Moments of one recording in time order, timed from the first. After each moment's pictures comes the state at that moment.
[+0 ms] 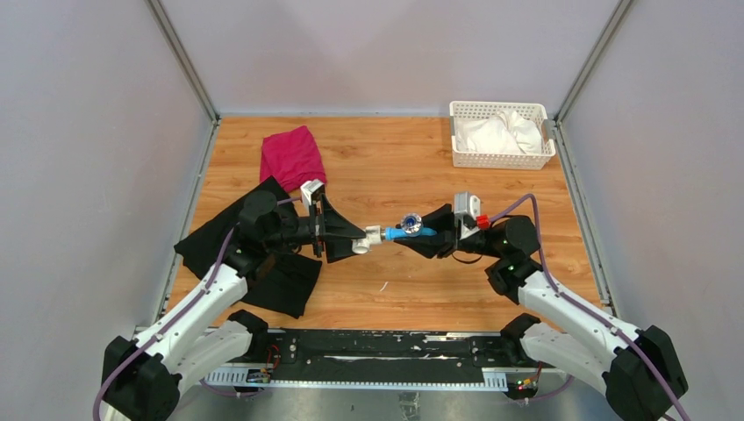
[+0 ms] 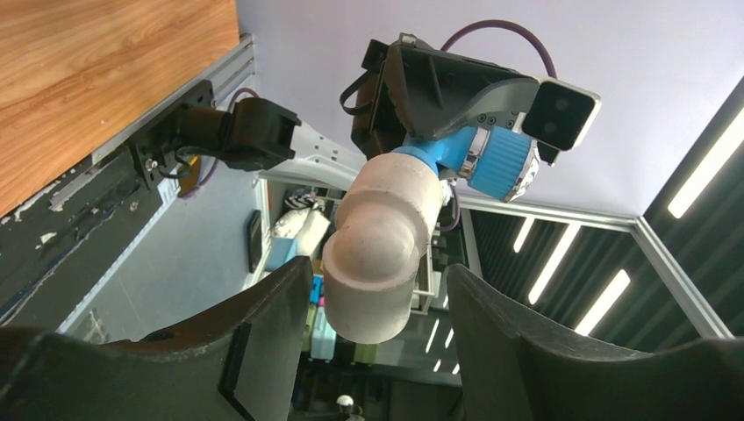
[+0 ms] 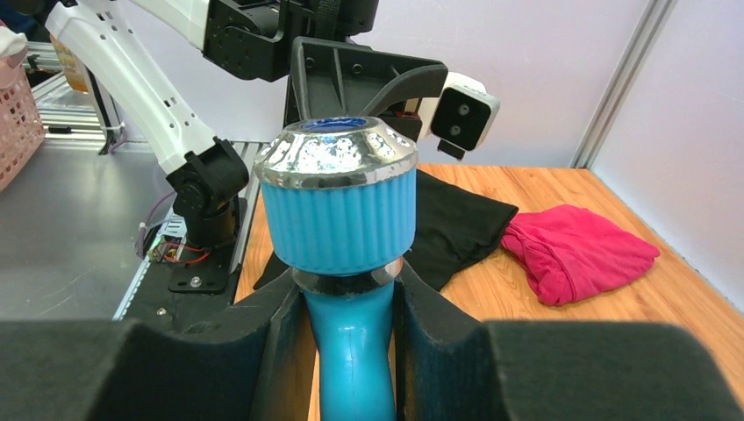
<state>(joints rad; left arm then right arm) -0.46 0.88 0.58 0.19 0.94 -1.57 0.61 0.89 0.47 0.81 -0.86 0.14</state>
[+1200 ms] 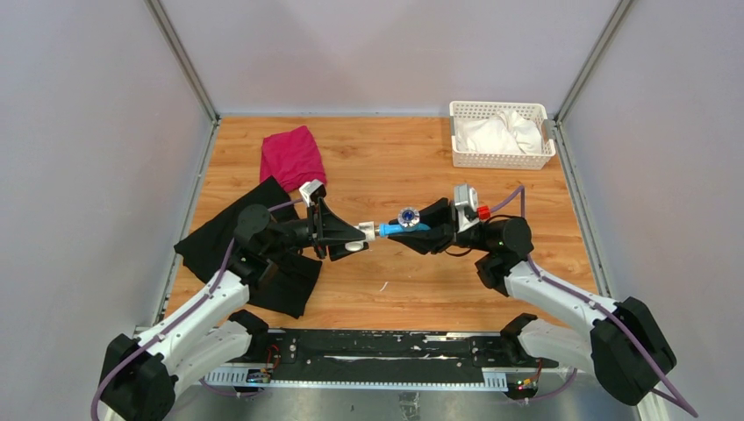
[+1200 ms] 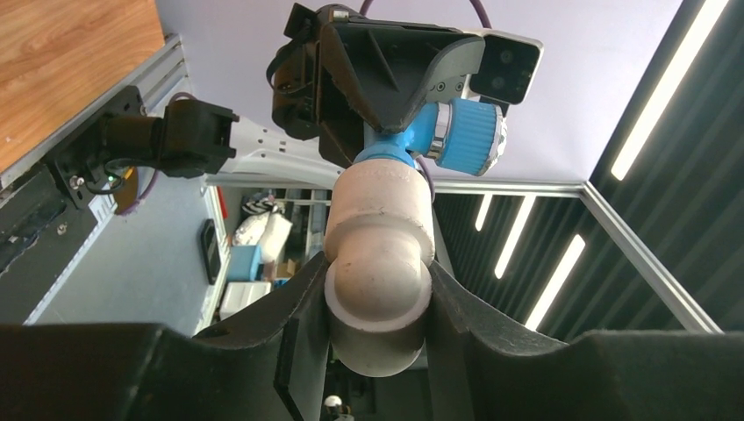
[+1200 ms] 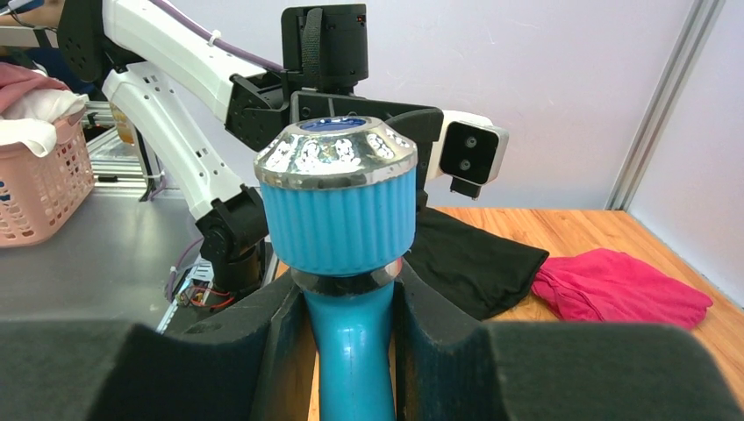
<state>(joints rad) -0.51 0.86 0.48 0.51 0.87 -1.76 0.63 1.06 0.47 1.15 -0.87 0.34</state>
